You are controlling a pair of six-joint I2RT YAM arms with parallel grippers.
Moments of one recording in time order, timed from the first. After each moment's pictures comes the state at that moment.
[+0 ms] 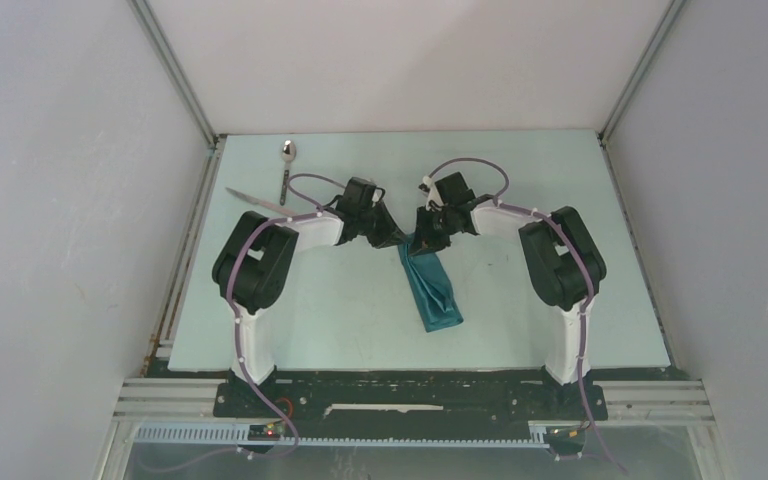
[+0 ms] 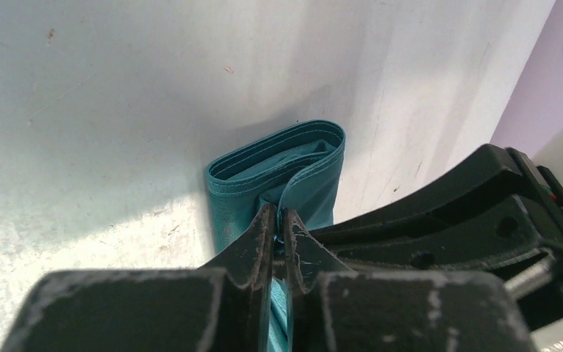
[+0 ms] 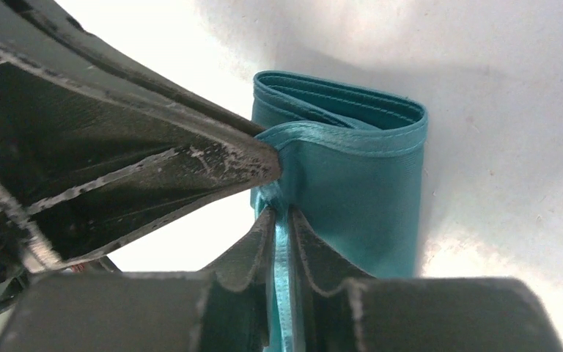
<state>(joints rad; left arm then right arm) -0.50 1.99 1.20 -0.03 0.34 -0.95 0.48 2.03 1.31 -0.27 -0.50 0.42</state>
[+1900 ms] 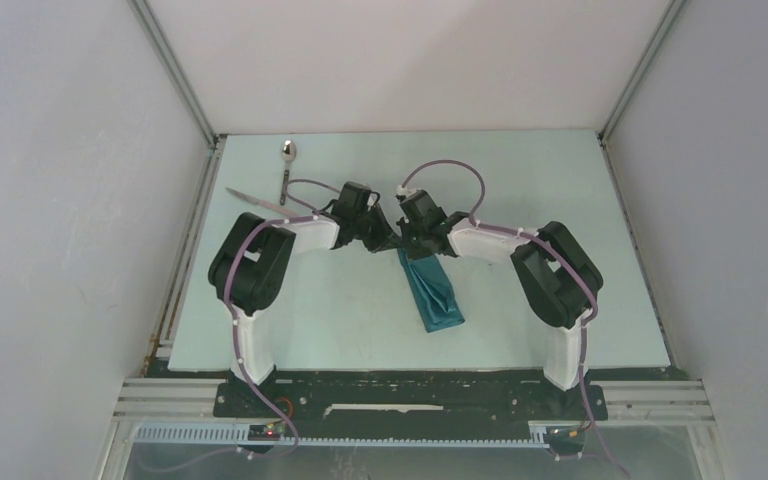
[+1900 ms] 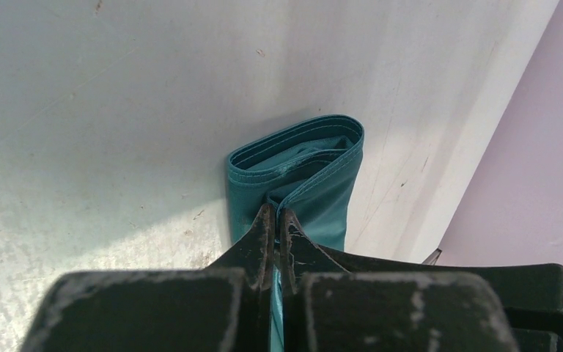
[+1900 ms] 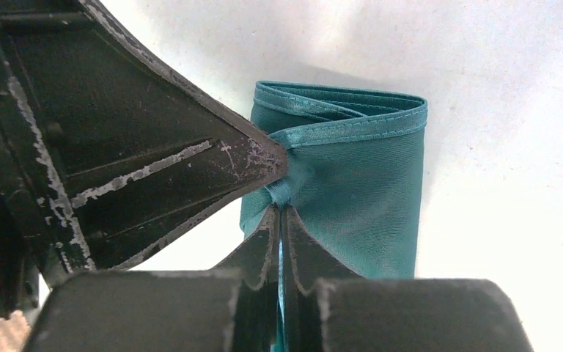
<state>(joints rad) -0.48 1.97 1.15 -0.01 0.36 -0.96 0.69 1.94 1.26 -0.24 0.04 0.36</state>
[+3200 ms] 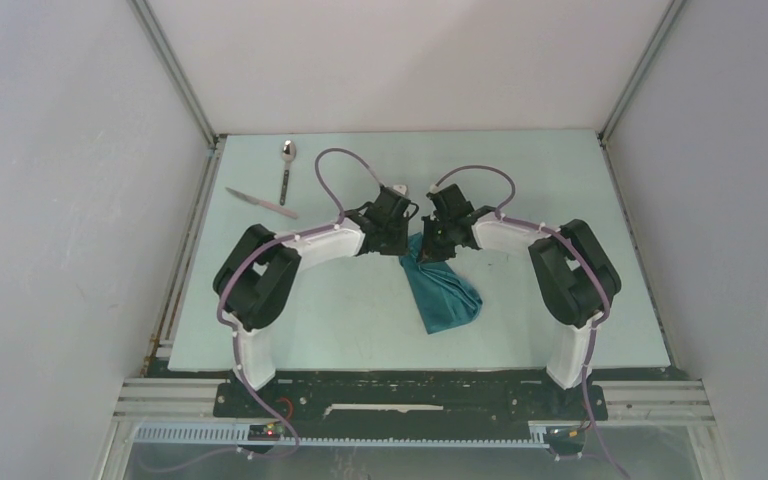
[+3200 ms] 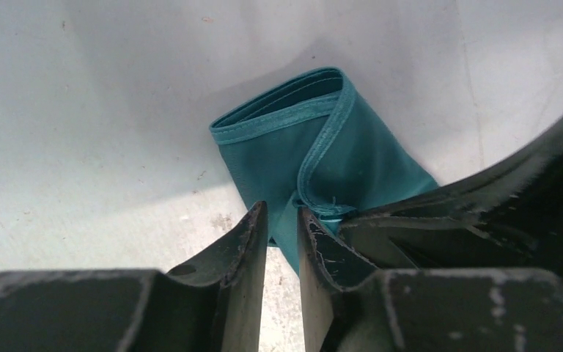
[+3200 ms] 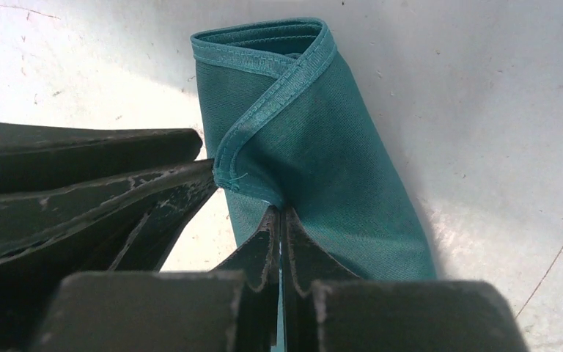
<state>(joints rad) -0.69 1.89 1.25 -0.26 -0.06 -0.54 0.54 1.89 1.18 -0.29 -0.23 0.55</state>
